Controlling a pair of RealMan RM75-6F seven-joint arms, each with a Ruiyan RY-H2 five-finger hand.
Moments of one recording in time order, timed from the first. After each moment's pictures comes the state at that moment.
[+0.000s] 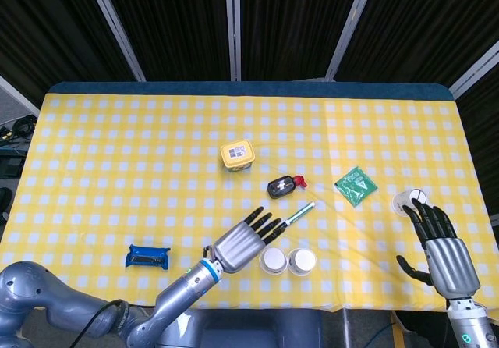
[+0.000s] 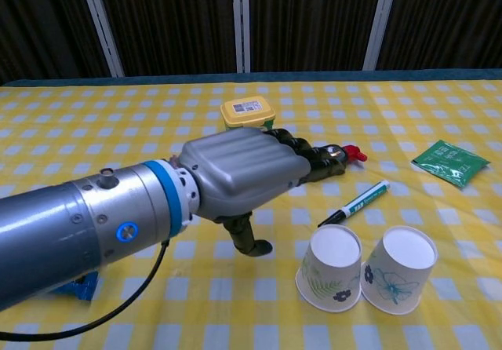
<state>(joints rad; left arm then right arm) -0.97 -1.73 -0.04 -1.80 1.00 1.09 0.95 0.07 -1.09 0.01 -1.73 -1.62 1.51 -0.02</state>
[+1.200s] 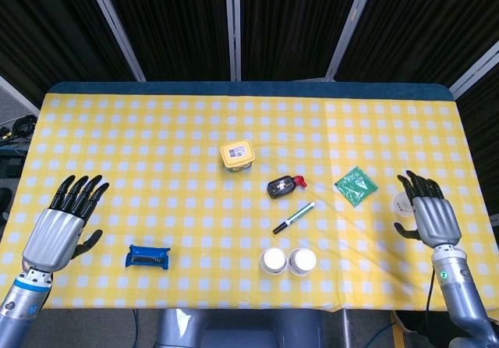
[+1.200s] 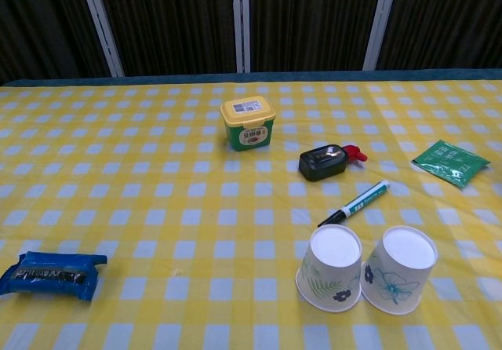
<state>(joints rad) -0.37 -1.13 0.18 -1.81 1.56 1.62 0.34 0.32 -1.12 0.19 -1.69 -1.12 1.11 -0.26</state>
